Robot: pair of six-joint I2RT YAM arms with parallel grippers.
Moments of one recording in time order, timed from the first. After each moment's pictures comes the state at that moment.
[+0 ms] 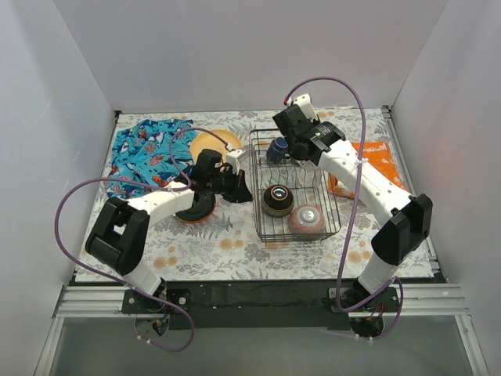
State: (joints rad) left arm -0.51 1.59 0.93 0.00 0.58 -0.24; right arm 0.68 1.68 1.72 -0.97 0.83 0.16
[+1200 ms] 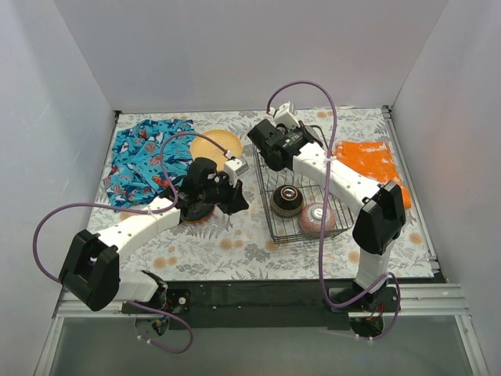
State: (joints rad) left arm -0.60 1.32 0.85 -0.14 0.51 -0.08; right arm 0.79 1.84 1.76 -1.04 1.23 0.24
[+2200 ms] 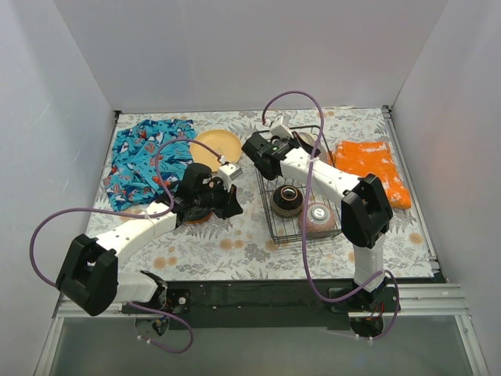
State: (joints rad) left arm -0.56 1.28 0.77 -0.13 0.51 -0.08; right arm 0.79 1.94 1.69 -1.03 1.36 0.37
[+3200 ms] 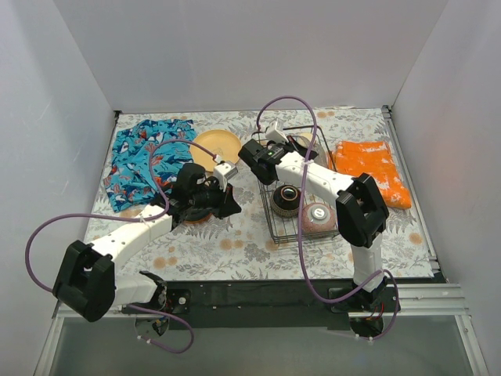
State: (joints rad) left arm -0.53 1.23 0.74 -0.10 0.57 -0.07; right arm 0.82 1.97 1.66 -1.00 1.40 0.34
